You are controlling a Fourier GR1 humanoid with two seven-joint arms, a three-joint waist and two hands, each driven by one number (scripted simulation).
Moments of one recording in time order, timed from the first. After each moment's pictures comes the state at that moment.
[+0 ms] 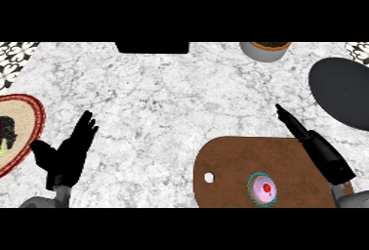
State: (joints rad) left arm -0.04 0.37 -0.23 -1.39 0.41 0.27 0.00; right arm -0.08 -0.54 0.29 -1.51 -0.09 0.07 -0.11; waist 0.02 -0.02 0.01
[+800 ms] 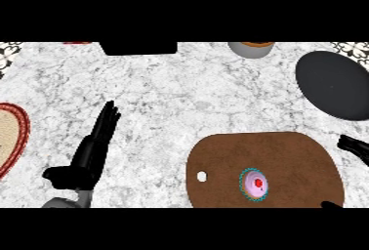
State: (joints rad) left arm -0.05 0.29 -0.34 -1.56 0.27 0.28 -0.16; right arm 0.33 -0.57 -0.03 -1.97 -0.27 0.02 -0.20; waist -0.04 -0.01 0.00
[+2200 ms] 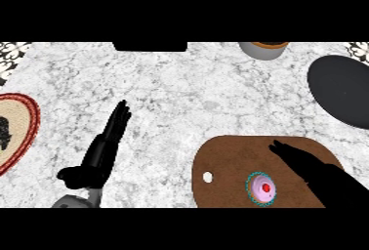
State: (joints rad) left arm -0.07 0.22 -0.34 -1.53 0.20 0.21 -0.17; right arm 0.05 -0.74 0.39 -2.13 0.29 0.29 0.53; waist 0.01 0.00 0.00
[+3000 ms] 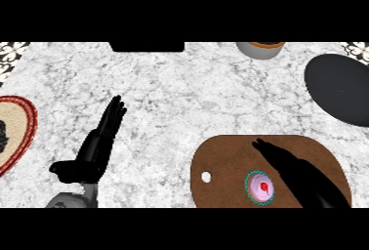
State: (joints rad) left arm -0.07 0.17 -0.24 -1.55 0.13 0.14 -0.12; right arm 0.04 -0.47 0.40 -1.98 0.49 0.38 0.51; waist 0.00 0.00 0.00
